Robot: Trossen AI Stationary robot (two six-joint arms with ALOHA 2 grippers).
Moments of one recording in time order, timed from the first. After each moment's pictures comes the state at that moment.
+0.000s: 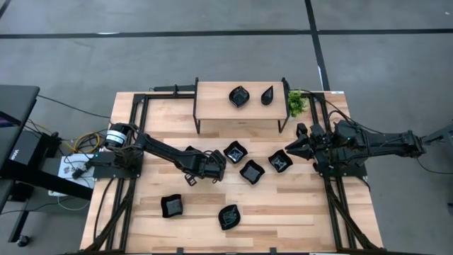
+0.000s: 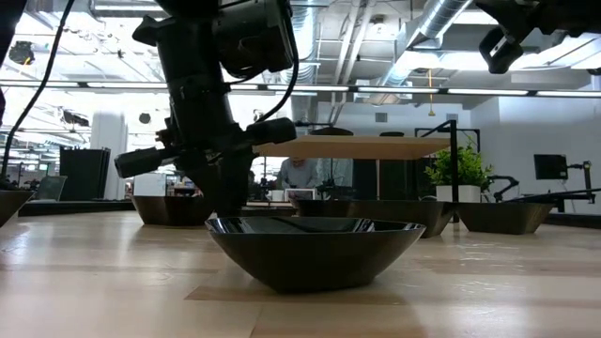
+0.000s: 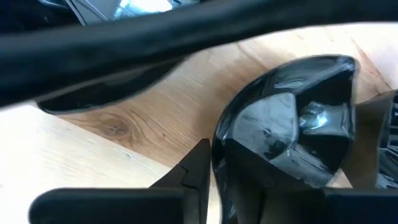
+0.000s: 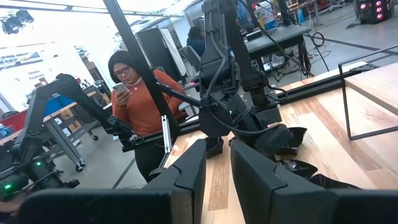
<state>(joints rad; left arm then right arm) -0.24 1.88 1.13 -0.60 -0.34 -2.30 0.02 0.35 0.37 -0.02 -0.16 0.39</state>
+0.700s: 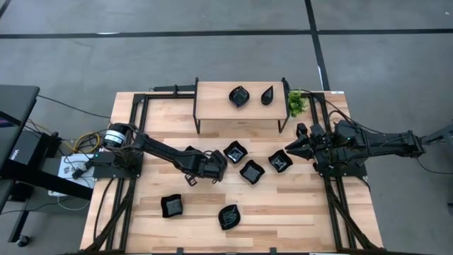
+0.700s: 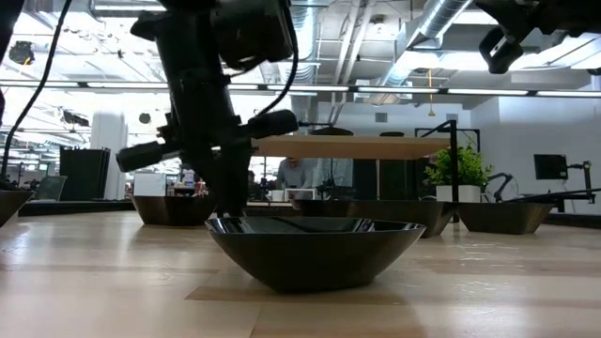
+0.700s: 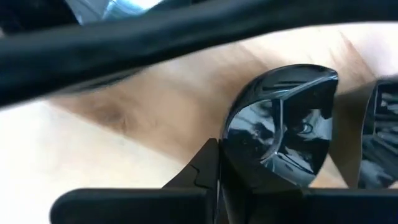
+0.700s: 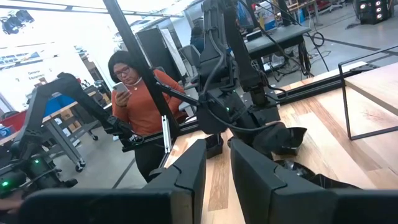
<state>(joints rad) -0.25 1.87 1.13 -0.59 -0.34 -2.30 0.02 0.35 0.37 -0.02 -0.16 0.39</state>
